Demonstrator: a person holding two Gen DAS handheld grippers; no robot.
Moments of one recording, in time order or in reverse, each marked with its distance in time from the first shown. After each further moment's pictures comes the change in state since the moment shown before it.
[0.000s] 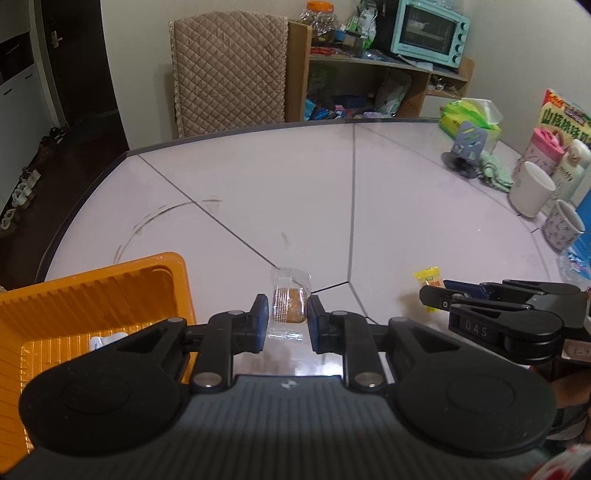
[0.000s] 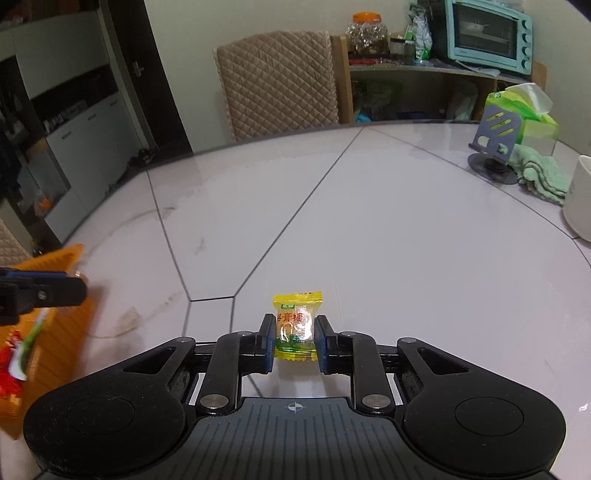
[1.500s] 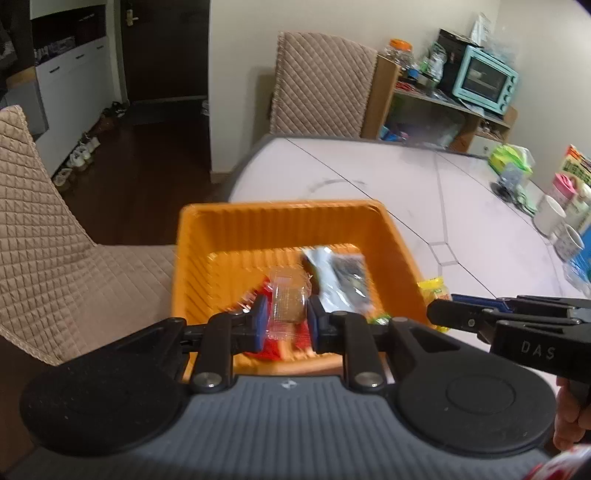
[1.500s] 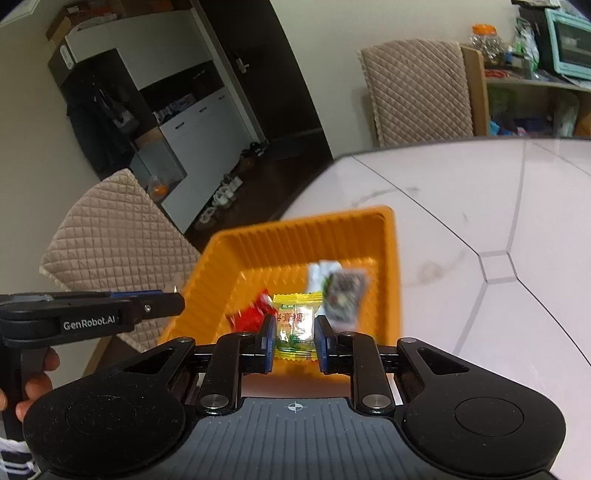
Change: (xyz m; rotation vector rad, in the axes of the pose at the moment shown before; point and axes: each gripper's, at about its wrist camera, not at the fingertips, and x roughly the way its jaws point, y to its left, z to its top) left arm -0.166 0.188 -0.097 -0.163 -0.046 0.087; right arm -0.084 0.244 -0.045 -0.055 0.013 0.309
